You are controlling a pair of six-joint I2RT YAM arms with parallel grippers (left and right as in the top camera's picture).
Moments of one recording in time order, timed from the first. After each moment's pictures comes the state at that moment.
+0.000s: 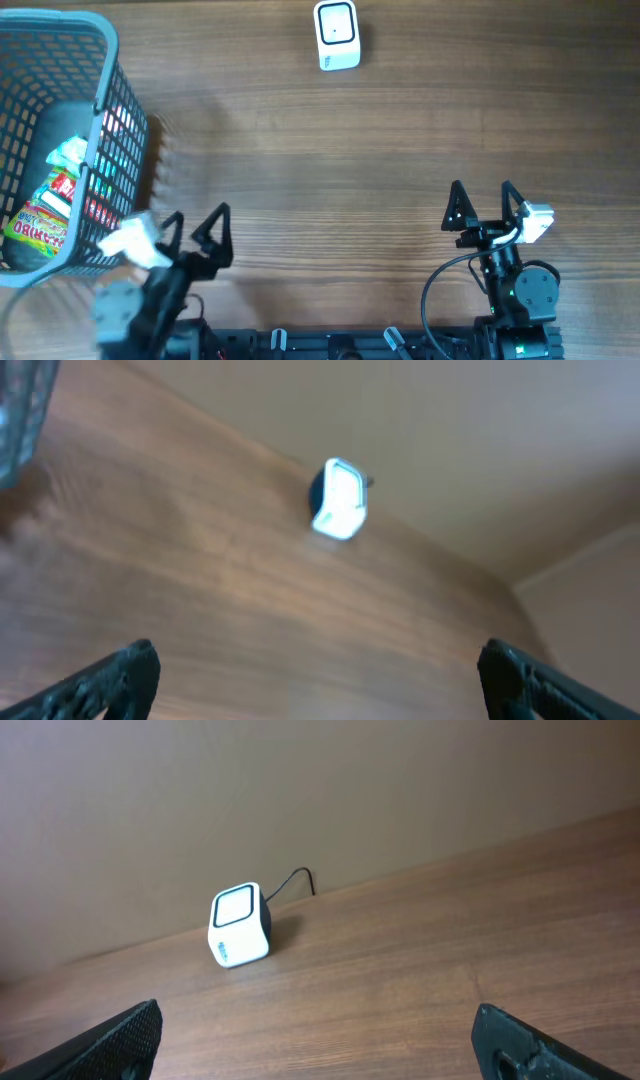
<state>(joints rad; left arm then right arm) 0.08 0.15 0.56 -0.68 0.31 -0.56 0.08 0.01 0.01 0.00 -0.02 0.34</state>
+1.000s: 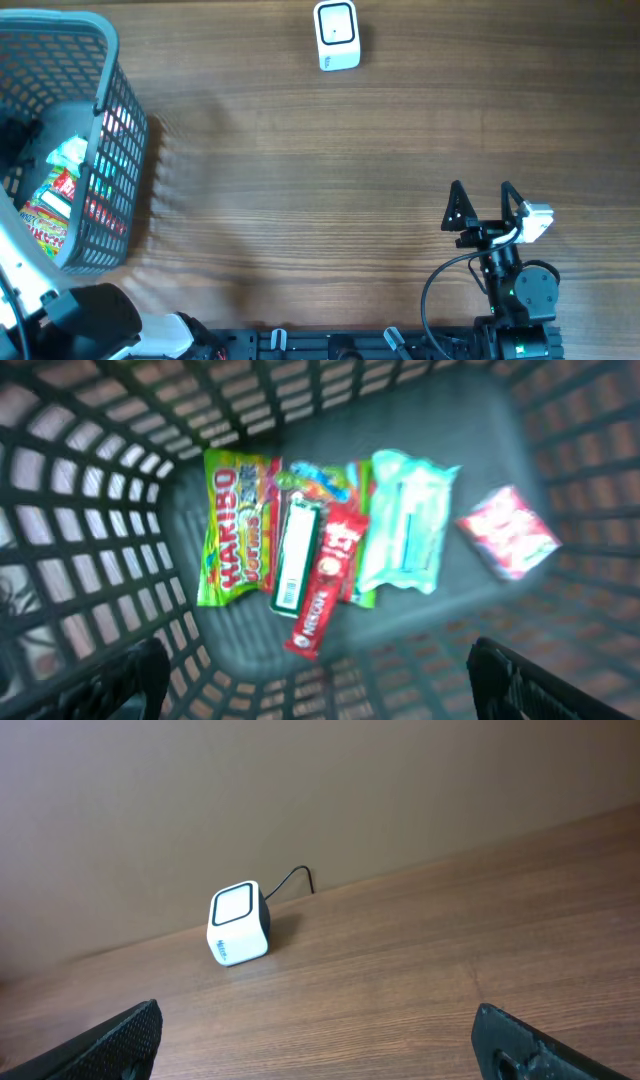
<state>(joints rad) 0.61 1.64 1.80 -1.38 -0.22 -0.51 0.08 0.02 0.01 0.00 -0.02 0.34</state>
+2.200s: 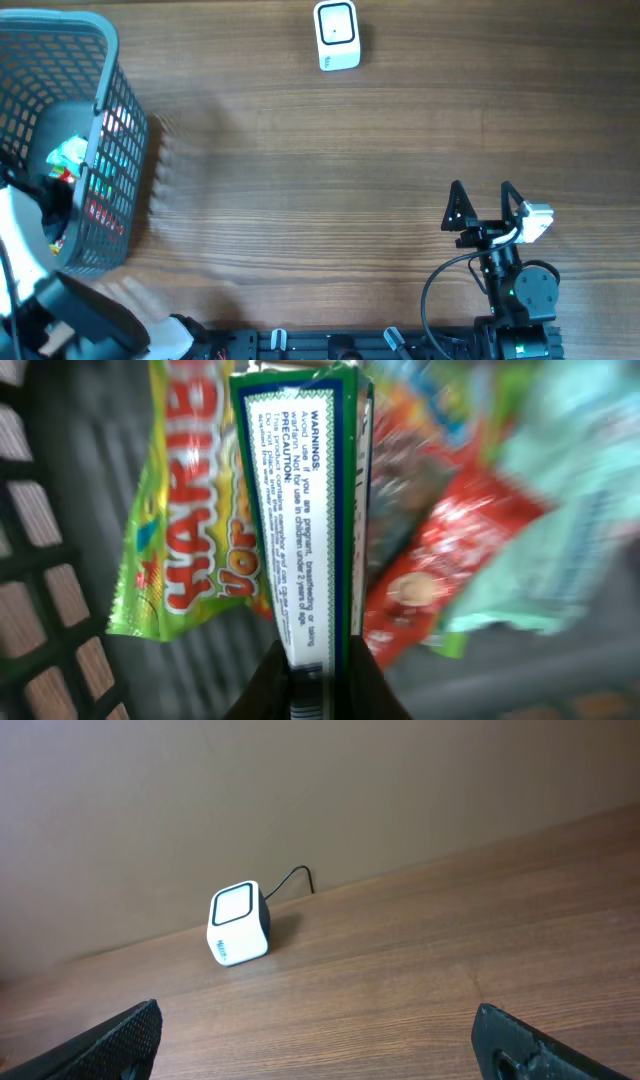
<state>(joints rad) 0.75 1.55 1.15 -0.87 -0.08 -0.54 0.08 0.02 0.01 0.00 -0.02 0.34</state>
